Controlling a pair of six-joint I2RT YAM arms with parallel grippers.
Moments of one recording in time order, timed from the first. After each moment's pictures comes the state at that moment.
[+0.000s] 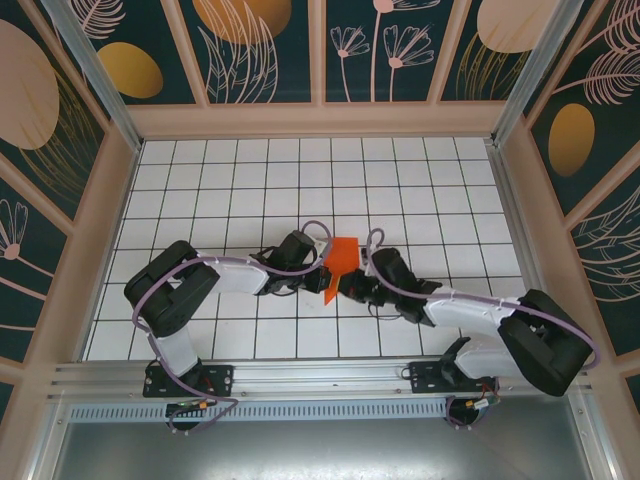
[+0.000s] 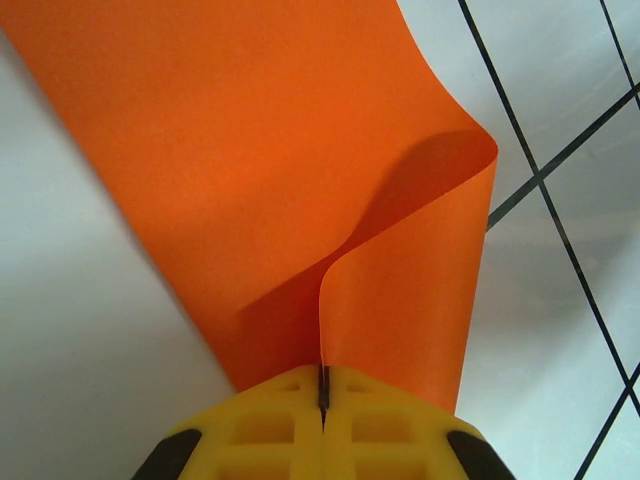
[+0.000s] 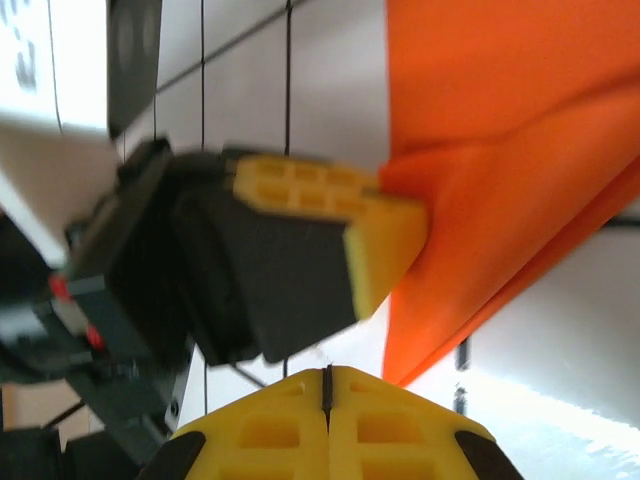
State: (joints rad) left arm -0.80 1.78 0.77 0.15 0.31 -0.50; right arm 0.82 1.26 0.38 0.24 -0.27 1.05
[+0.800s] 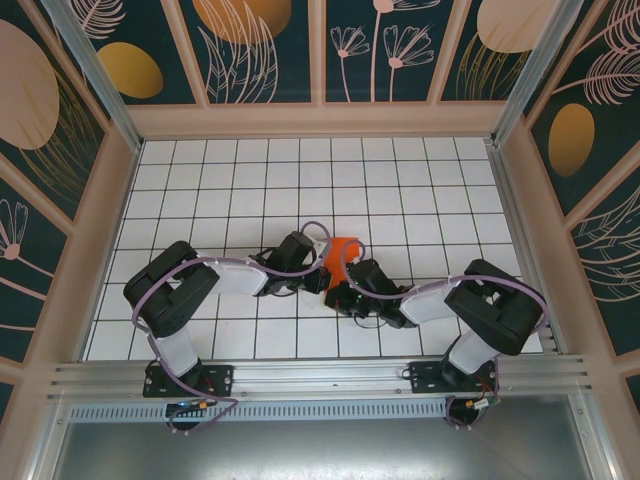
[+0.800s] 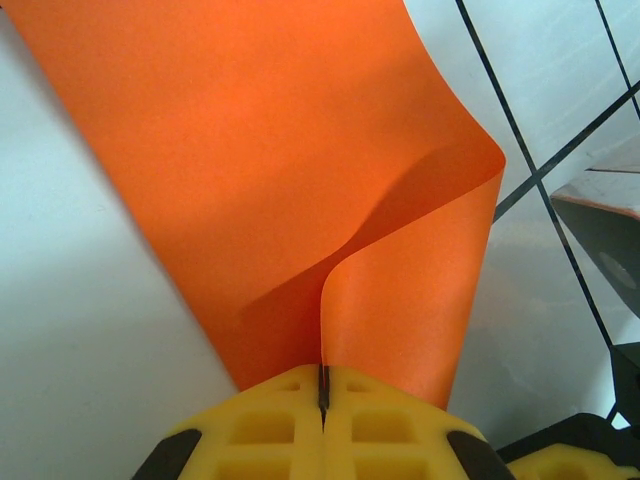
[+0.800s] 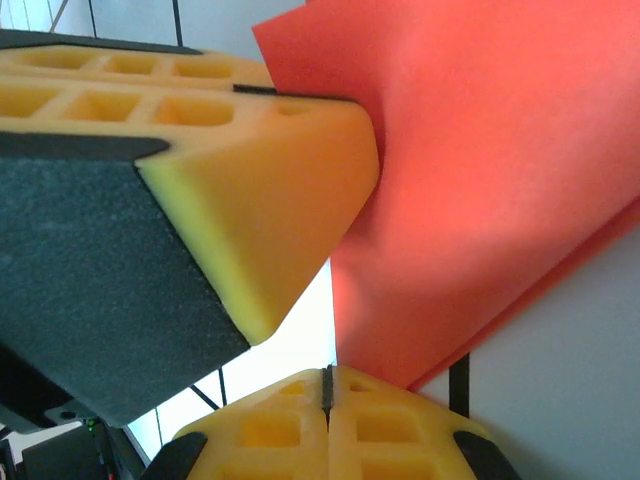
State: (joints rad) left arm -0.80 1.78 0.76 0.17 0.31 -0.50; right arm 0.90 1.57 0.39 0.46 -0.27 1.15
